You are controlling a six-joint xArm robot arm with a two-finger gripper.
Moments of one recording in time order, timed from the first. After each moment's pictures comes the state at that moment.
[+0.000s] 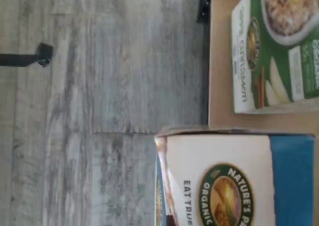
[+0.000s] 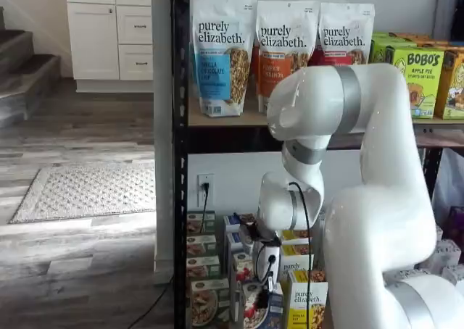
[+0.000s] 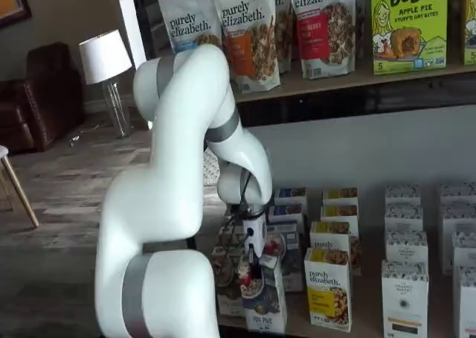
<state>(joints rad) 0.09 0.69 -1.11 0.15 0.43 -1.62</state>
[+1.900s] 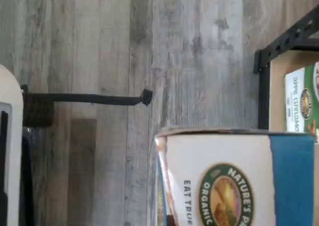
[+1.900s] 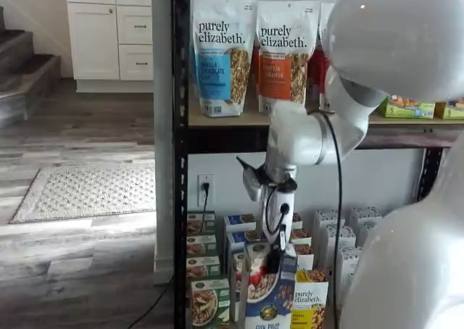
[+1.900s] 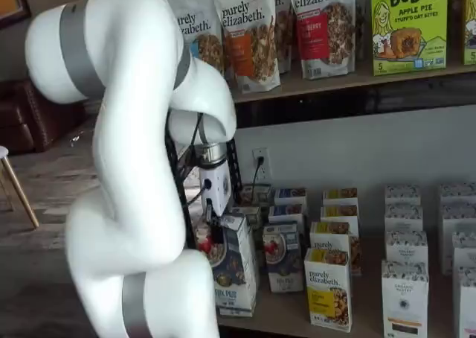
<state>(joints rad) 0.19 -0.15 -0.63 0.11 0.79 -1.45</state>
